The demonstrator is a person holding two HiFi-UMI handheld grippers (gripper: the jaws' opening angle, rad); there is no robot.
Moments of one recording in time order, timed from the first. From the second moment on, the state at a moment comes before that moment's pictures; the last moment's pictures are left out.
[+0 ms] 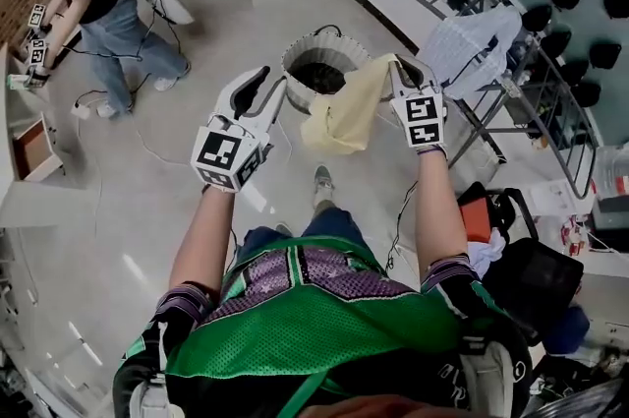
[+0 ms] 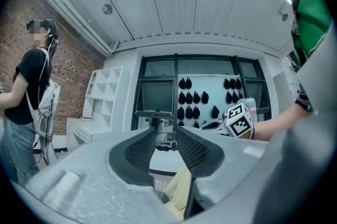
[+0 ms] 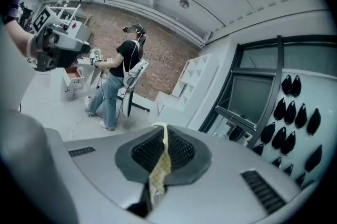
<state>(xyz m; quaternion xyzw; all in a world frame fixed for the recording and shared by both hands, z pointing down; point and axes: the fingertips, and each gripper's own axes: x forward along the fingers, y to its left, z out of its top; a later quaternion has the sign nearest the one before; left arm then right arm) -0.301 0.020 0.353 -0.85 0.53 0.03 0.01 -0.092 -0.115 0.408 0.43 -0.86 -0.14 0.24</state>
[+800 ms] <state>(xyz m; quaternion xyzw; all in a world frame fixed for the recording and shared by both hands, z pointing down) -0.087 0.035 0.337 -0.93 0.37 0.04 -0.02 0.052 0.060 0.195 0.53 -0.82 -0.21 0.09</state>
